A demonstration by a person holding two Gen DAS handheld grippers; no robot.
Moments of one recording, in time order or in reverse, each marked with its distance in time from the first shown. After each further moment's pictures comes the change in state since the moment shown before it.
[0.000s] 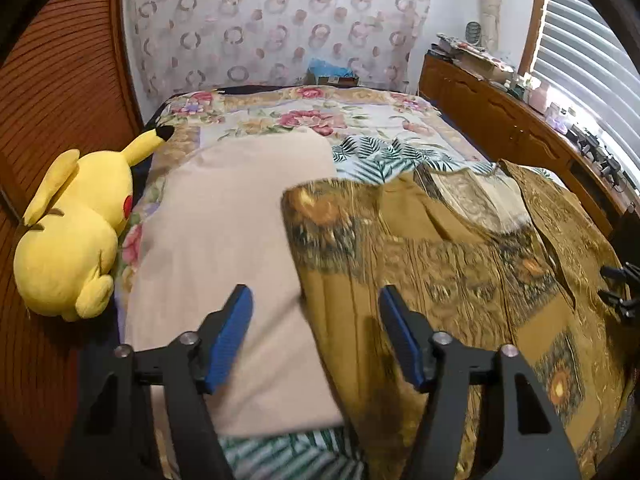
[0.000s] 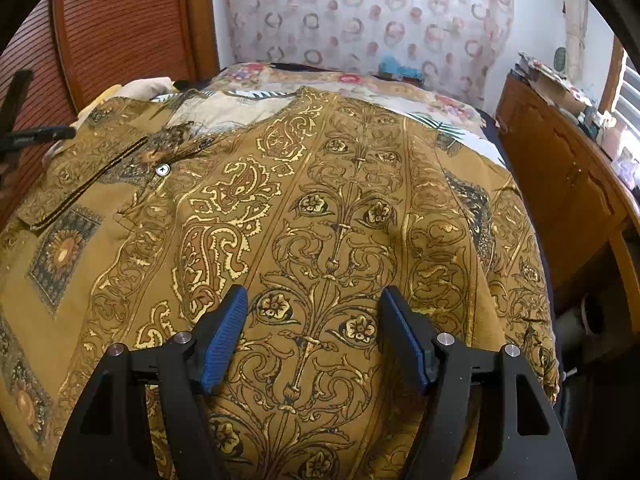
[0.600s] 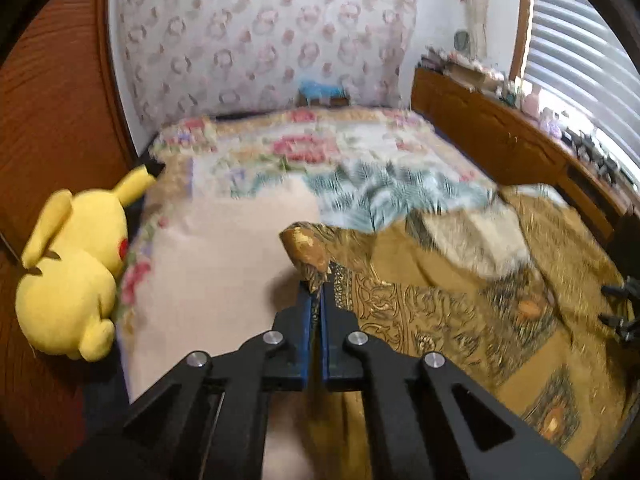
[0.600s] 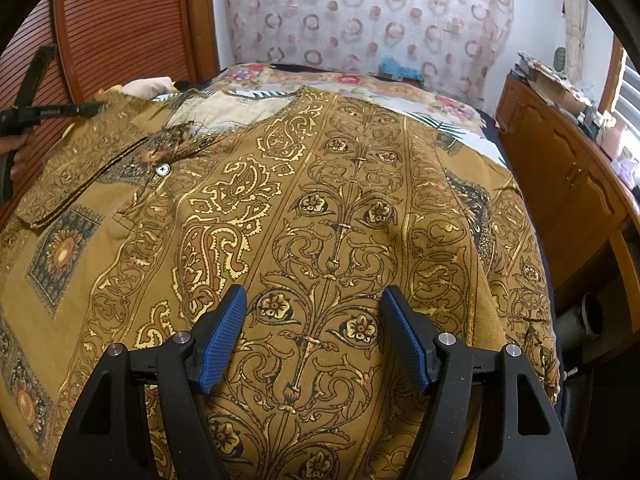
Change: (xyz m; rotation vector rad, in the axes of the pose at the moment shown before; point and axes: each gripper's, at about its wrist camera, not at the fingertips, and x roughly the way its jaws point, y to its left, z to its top) left arm -0.009 -0.013 0.039 0.038 -0.086 0.013; right arm 0.000 0.001 0.000 0.002 -0.001 0.002
